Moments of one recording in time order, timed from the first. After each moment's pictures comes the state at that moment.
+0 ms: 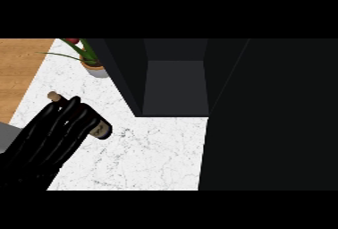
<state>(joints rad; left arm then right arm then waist) -0.03 0.19 -0.13 -2.33 0.54 -0.12 0.47 -0.05 -0.13 0.12 -2.43 -0.17 0.02 0.51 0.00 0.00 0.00</state>
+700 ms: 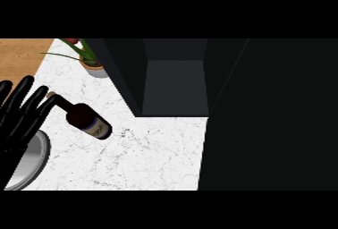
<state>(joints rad) -0.02 0.22 0.09 -2.22 0.55 -0.21 0.36 -0.07 -0.12 0.12 -2.44 -0.16 0.03 0.53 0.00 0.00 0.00</state>
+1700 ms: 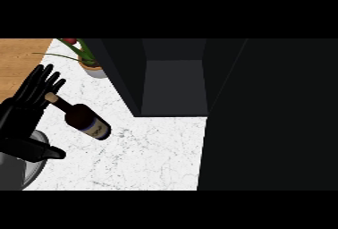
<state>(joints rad) -0.17 0.29 0.24 -1.59 0.38 -0.43 0.06 -0.07 -0.09 0.12 -2.45 -0.14 0.05 0.53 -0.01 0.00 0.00</state>
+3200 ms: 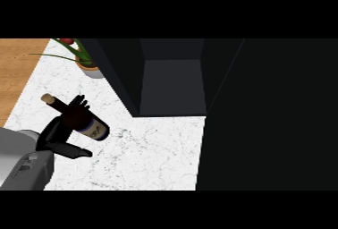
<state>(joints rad) -0.41 0.34 0.20 -0.50 -0.02 -0.52 -0.67 -0.10 -0.06 0.14 -2.46 -0.11 0.06 0.57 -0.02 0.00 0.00</state>
